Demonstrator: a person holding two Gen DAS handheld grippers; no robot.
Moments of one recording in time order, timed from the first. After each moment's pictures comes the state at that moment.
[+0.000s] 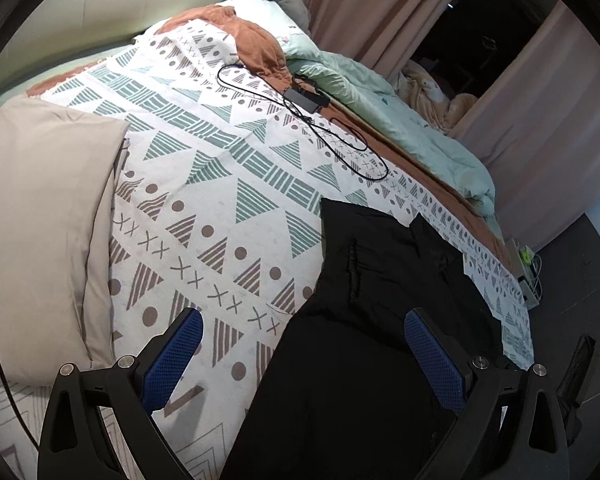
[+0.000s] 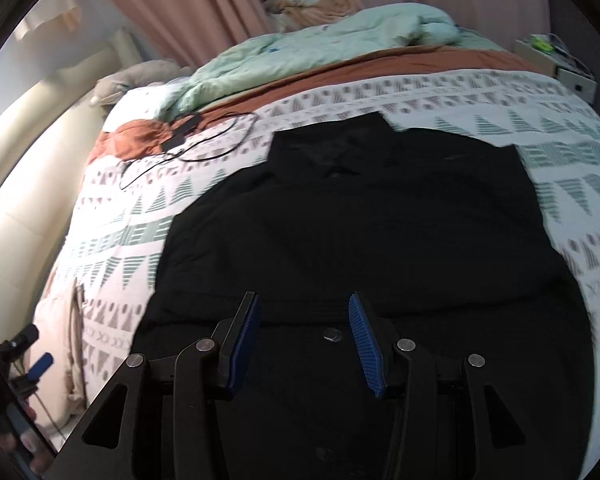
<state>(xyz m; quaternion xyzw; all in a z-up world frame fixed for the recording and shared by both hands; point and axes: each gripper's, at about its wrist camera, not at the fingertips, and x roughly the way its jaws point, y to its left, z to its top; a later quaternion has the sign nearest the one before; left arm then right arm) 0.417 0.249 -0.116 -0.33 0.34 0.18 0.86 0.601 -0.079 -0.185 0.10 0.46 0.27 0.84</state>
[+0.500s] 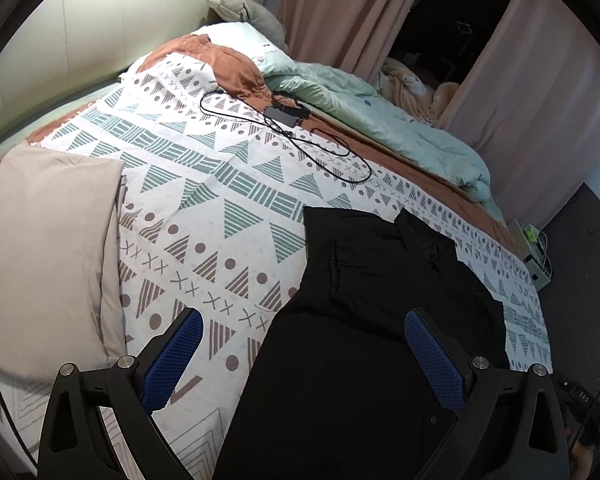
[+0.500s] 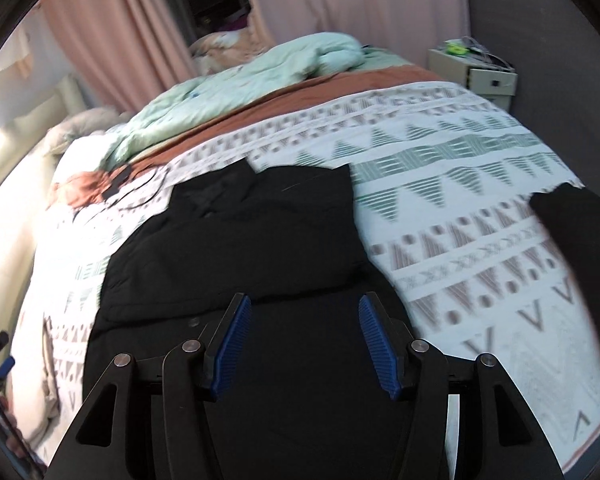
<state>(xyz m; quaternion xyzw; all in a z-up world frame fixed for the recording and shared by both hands) 0.414 0.216 -0.084 -0.28 0.34 0.19 0.88 0.596 -0.246 -0.162 0.11 0.44 0.16 0.88</state>
